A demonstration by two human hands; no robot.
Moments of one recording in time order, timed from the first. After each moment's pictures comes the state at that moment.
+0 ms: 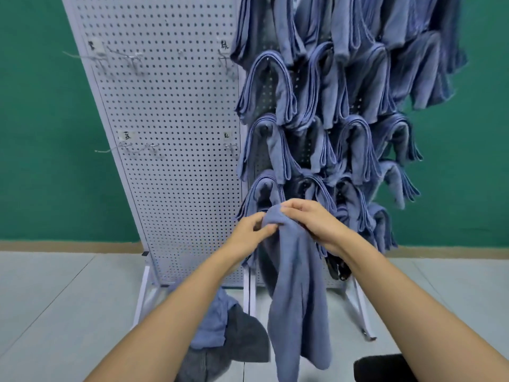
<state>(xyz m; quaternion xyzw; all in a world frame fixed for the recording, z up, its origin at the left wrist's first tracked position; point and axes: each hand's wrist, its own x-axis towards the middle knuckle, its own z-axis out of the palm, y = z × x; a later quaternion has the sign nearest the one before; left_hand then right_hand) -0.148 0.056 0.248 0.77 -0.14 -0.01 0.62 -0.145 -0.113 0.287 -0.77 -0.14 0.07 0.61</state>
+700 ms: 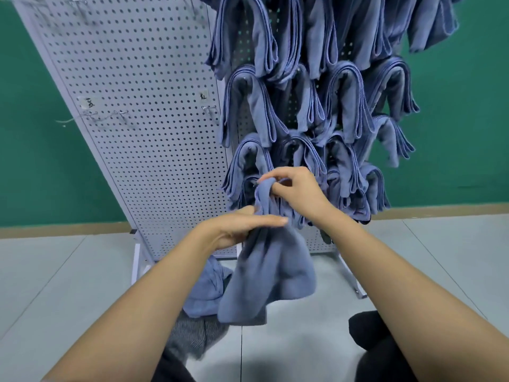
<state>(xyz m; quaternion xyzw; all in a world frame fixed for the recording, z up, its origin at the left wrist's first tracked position) -0.157 0.044 0.239 0.75 -0.12 -0.31 0.57 -0.144 -0.109 0.259 -0.84 -0.19 -0.13 0.48</state>
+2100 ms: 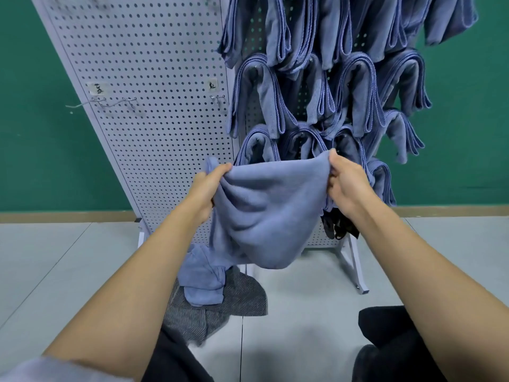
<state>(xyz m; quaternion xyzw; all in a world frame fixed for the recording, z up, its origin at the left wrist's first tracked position) -0.126 0.093 0.244 0.66 0.11 0.01 0.74 -0.133 -0.152 0.254 -0.59 0.09 -0.09 0.80</state>
